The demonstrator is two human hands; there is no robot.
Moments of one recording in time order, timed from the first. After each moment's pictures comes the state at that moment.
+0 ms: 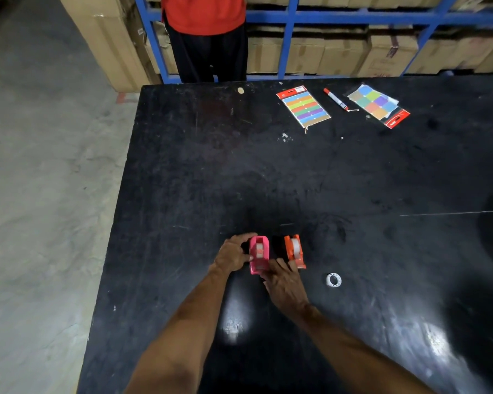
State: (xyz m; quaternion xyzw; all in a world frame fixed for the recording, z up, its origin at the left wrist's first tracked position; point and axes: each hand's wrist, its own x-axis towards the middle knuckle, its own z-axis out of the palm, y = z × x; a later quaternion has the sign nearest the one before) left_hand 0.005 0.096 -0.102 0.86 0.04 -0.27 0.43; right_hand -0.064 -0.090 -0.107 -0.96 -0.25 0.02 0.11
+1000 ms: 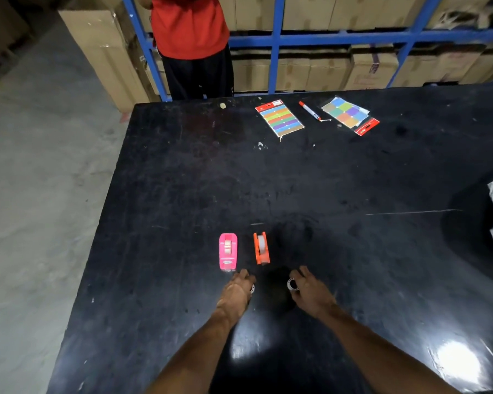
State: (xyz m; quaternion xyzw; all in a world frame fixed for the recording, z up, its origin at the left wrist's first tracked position) left_hand -0.114 -0.023 -0.099 0.96 -0.07 -0.17 0.22; right_hand -0.089 -0.253 -0.098 -0.95 -0.09 0.23 0.17
